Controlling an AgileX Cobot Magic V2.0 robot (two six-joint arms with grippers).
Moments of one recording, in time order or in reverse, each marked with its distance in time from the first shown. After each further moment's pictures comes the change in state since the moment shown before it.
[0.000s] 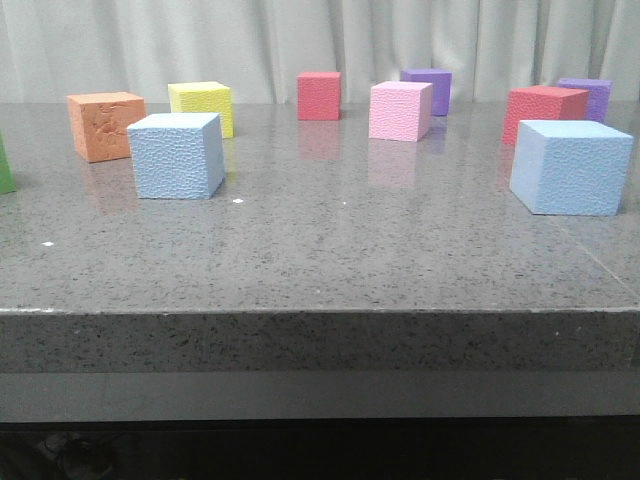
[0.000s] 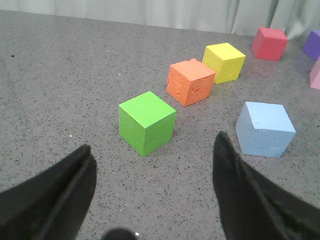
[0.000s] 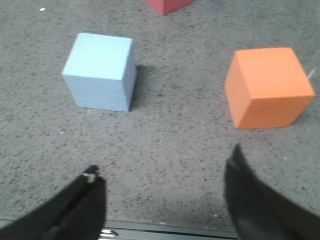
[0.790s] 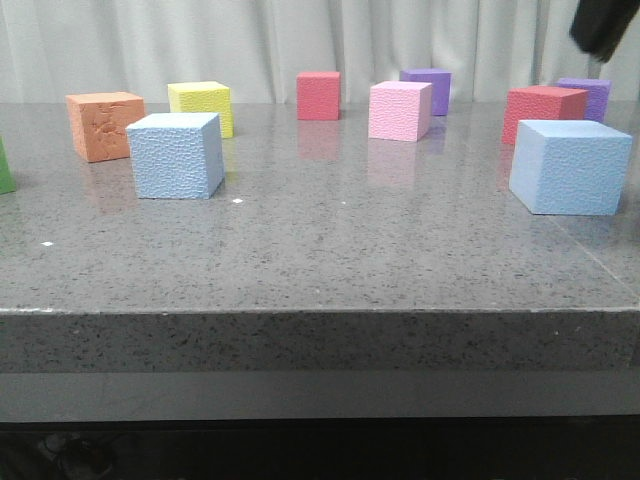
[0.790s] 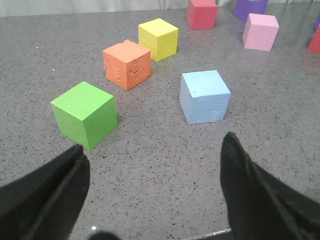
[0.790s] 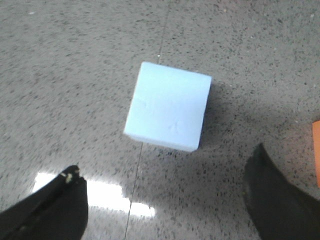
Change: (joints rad) left arm -0.229 0.000 0.000 0.015 0.033 0.053; right arm 0.192 0.655 -0.570 -0.063 0.276 0.174
